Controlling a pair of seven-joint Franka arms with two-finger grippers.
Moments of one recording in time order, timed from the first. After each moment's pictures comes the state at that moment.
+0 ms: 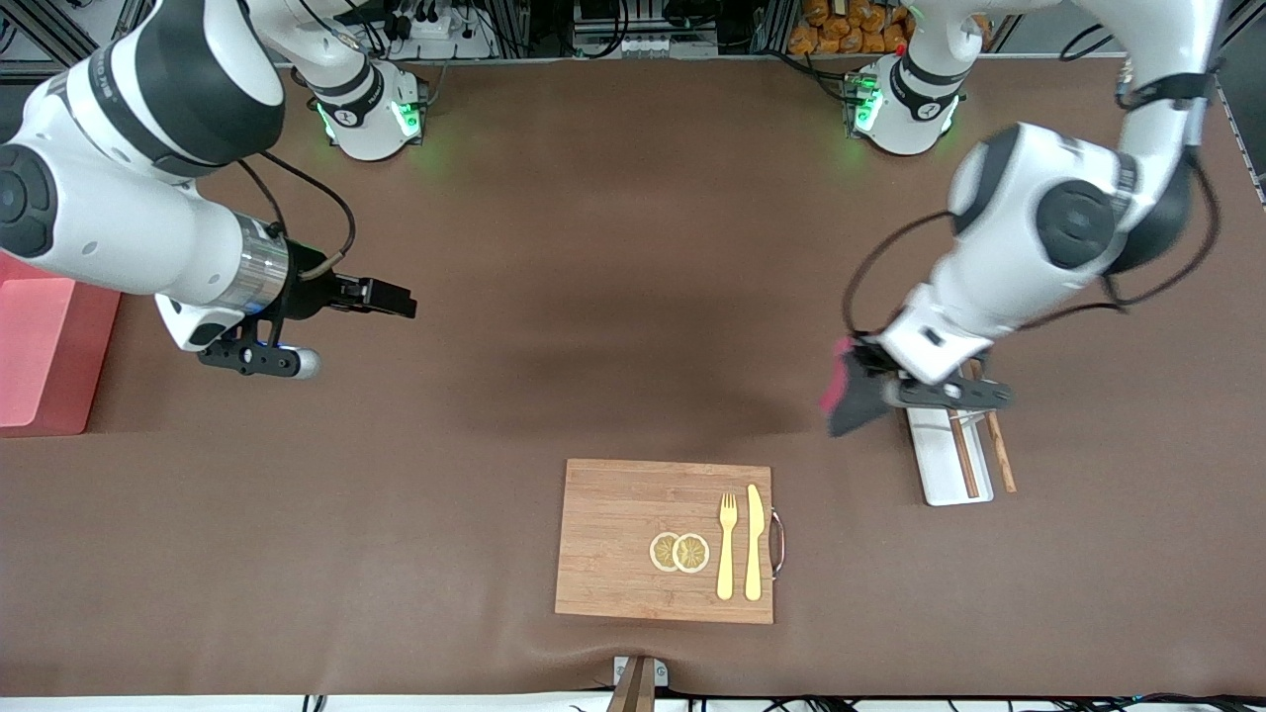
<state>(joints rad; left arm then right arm) -0.07 0.27 -0.36 -1.69 -0.01 2.00 -0.43 0.30 0.24 -0.06 -1.49 0.38 1.59 0.42</state>
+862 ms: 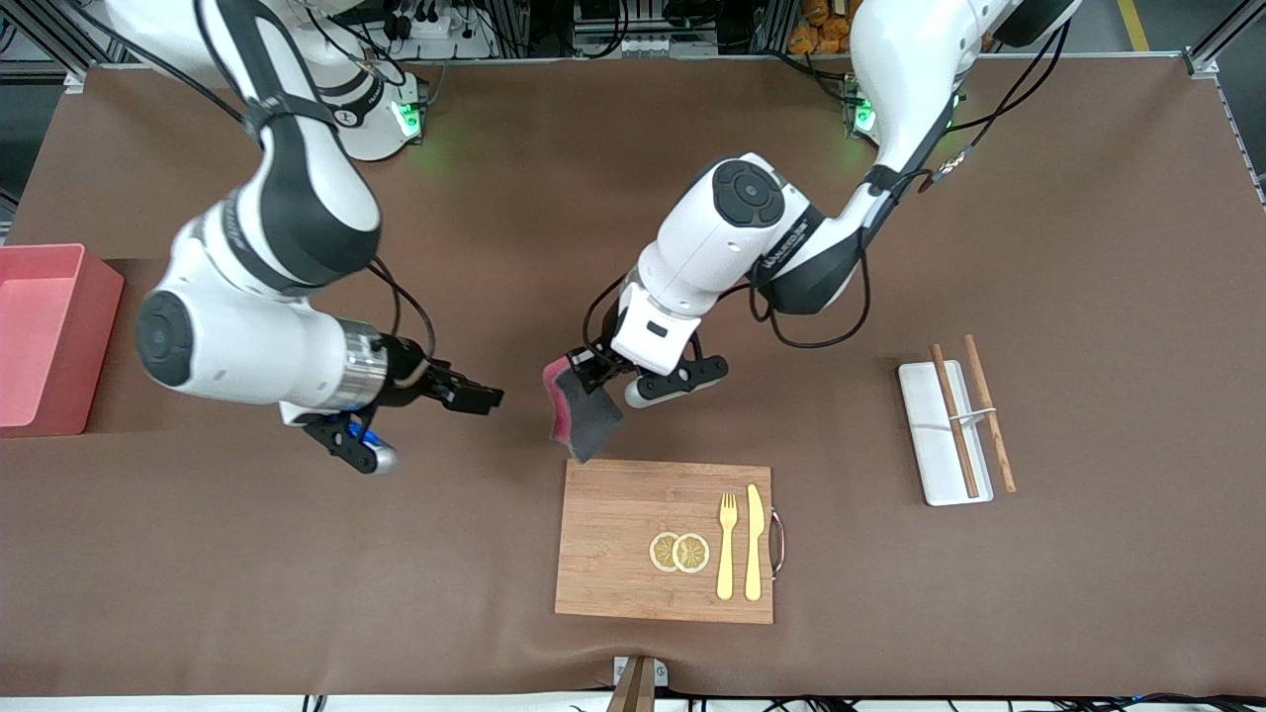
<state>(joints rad) -0.47 0.67 -0.37 -1.32 -0.01 2.48 -1.19 0.37 0.54 -0.05 -1.28 0.50 1.78 0.74</state>
